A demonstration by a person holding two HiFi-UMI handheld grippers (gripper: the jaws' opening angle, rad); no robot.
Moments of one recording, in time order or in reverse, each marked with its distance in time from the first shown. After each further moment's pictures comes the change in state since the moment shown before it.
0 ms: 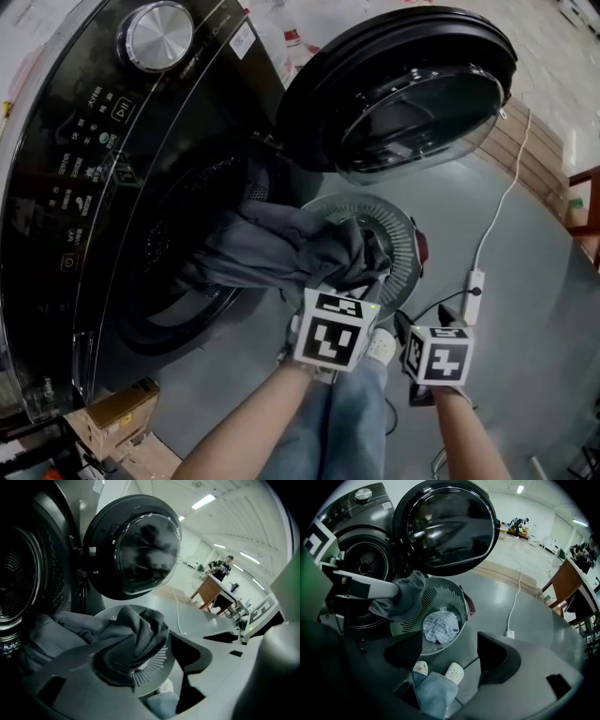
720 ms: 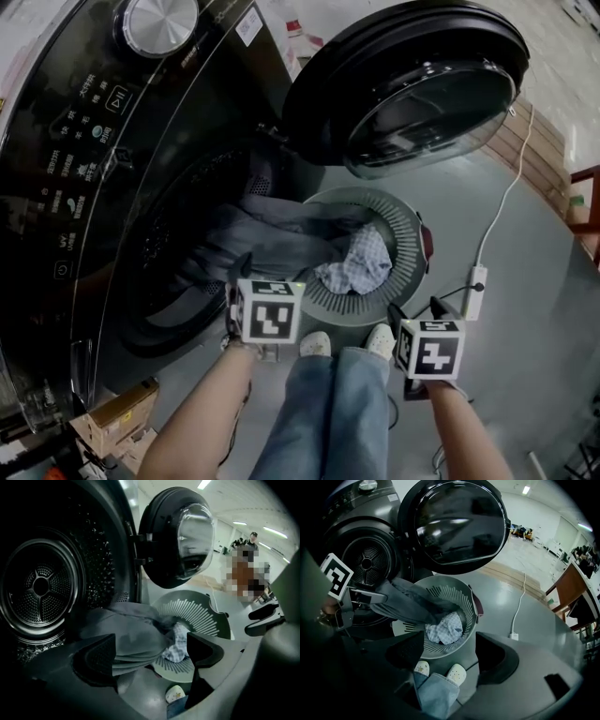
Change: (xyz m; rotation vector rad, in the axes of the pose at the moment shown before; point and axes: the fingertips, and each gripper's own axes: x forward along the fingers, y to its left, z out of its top) left arm -0.032 0.160 -0.048 0.022 0.082 0.384; right arm 0.016 0.026 0.008 -0.043 0.015 0.012
